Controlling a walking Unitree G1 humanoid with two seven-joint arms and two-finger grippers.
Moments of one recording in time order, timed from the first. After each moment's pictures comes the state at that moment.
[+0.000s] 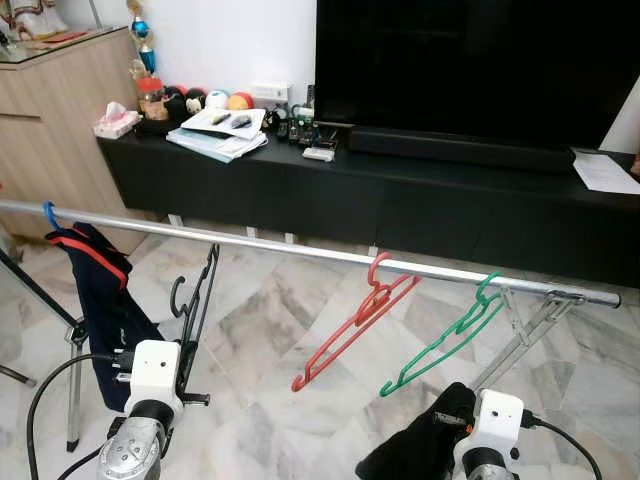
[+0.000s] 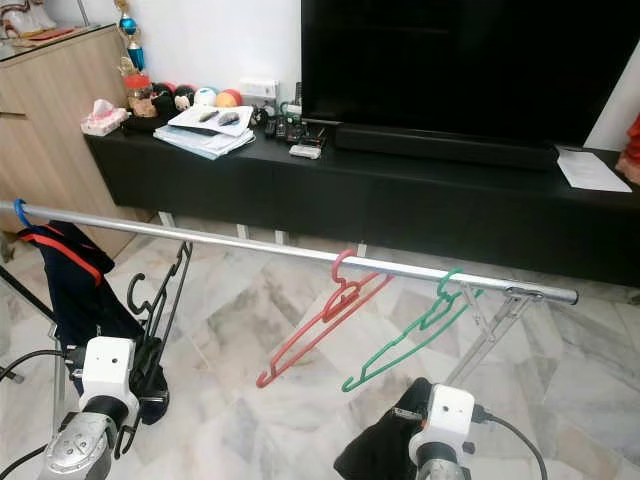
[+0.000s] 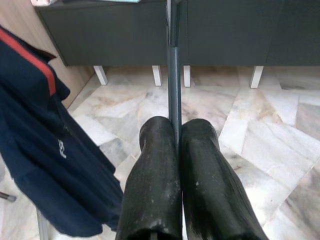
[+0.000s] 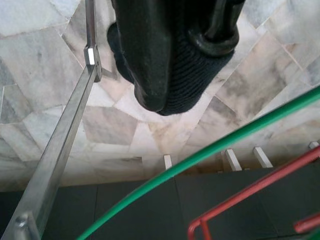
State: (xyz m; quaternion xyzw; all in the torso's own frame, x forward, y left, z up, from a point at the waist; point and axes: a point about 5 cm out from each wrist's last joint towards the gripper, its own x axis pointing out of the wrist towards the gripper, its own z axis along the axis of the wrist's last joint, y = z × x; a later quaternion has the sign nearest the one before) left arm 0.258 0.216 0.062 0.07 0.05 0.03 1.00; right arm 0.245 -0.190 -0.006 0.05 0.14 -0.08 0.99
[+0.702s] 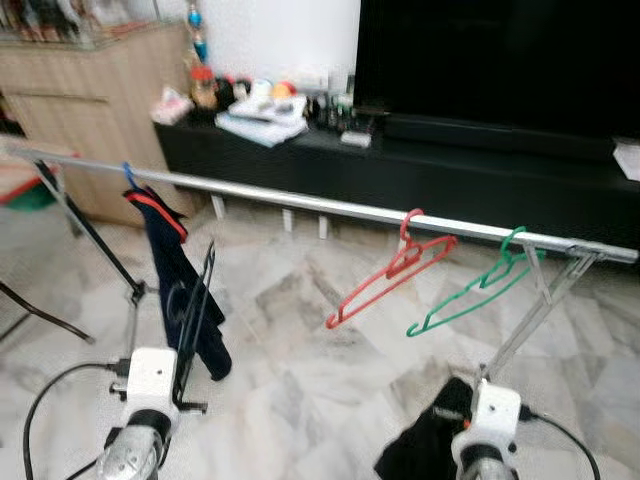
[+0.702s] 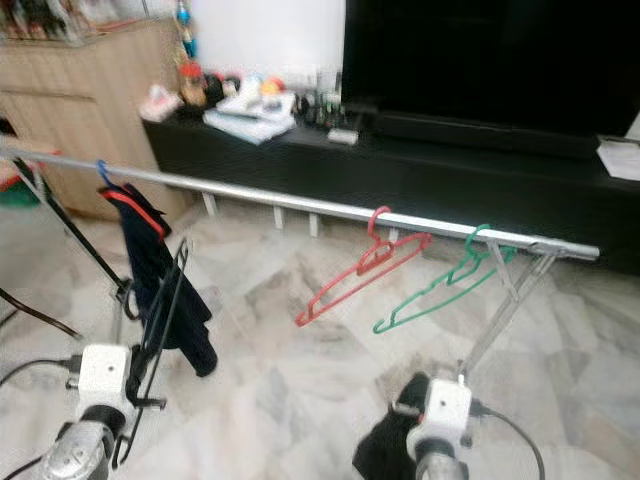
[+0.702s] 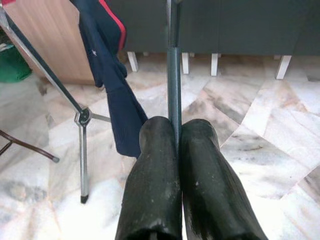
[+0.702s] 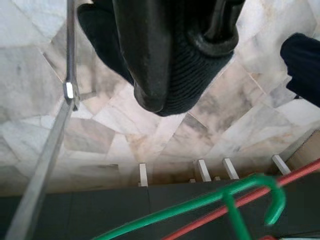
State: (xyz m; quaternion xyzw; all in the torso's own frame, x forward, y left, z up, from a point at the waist) left arm 0.260 0.216 0.066 0.06 0.04 0.03 1.00; right arm 0.247 -0.191 -0.003 0.05 0.13 -0.08 0.99
